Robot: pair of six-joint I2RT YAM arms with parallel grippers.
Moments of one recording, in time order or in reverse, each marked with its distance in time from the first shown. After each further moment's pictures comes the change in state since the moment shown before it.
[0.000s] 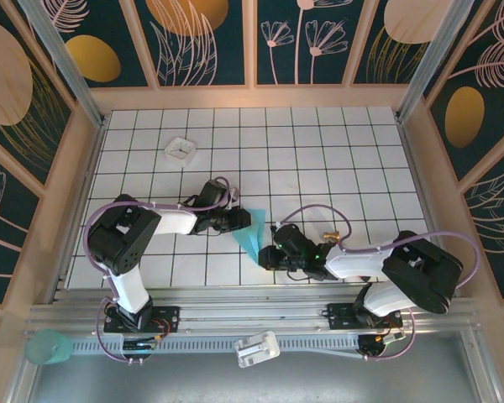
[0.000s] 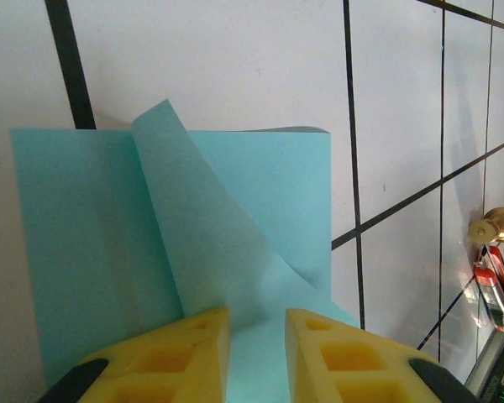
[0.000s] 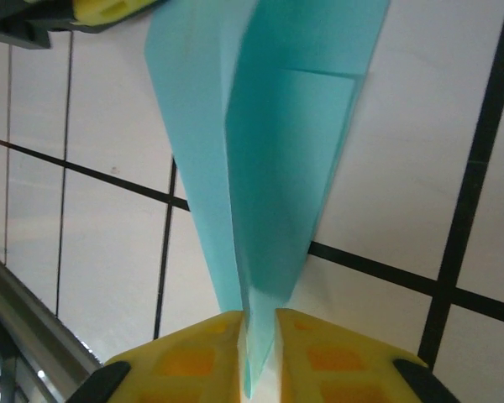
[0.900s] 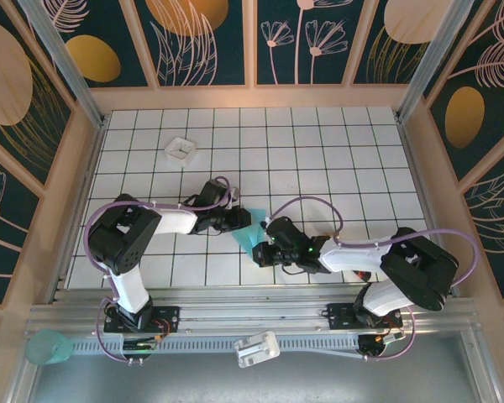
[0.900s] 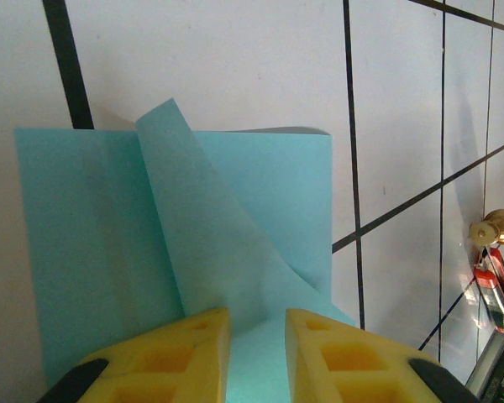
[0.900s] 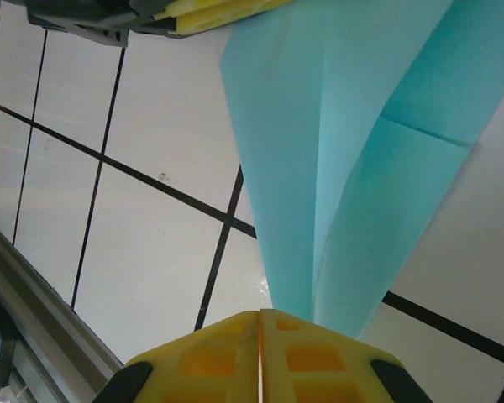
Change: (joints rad) left arm 0.000 0.005 0.006 -0.003 0.000 0.000; right arm -0.002 0.045 0.111 -0.084 -0.028 -0.135
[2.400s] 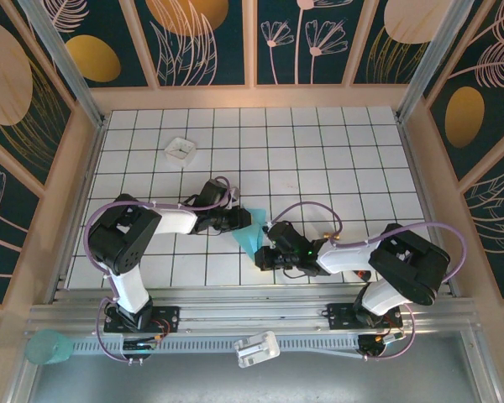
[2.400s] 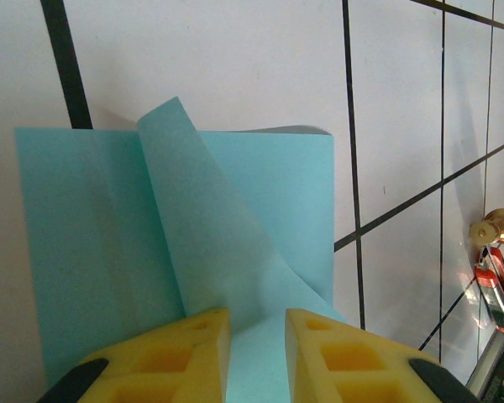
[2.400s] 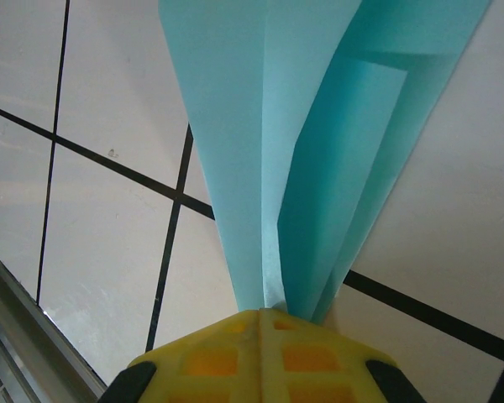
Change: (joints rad) left arm 0.000 0.000 0.000 0.000 0.000 0.003; right arm -0.003 0.060 -0.053 0.088 -0.029 0.036
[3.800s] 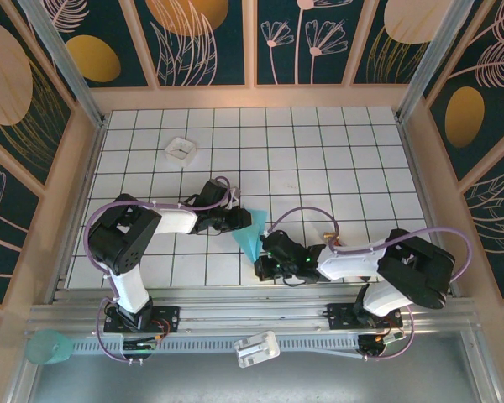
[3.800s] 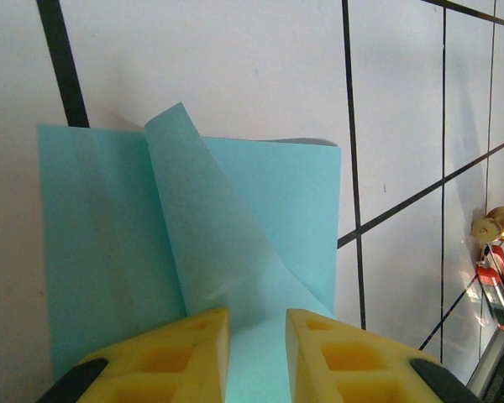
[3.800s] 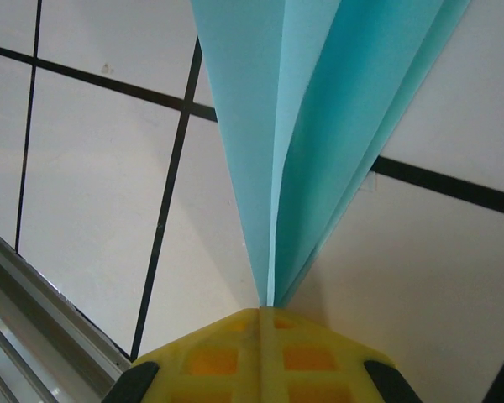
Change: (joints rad) left arm 0.000 0.000 0.005 -0.011 0.000 0.007; right arm 0.111 -0.053 0.012 -0.138 0.067 0.024
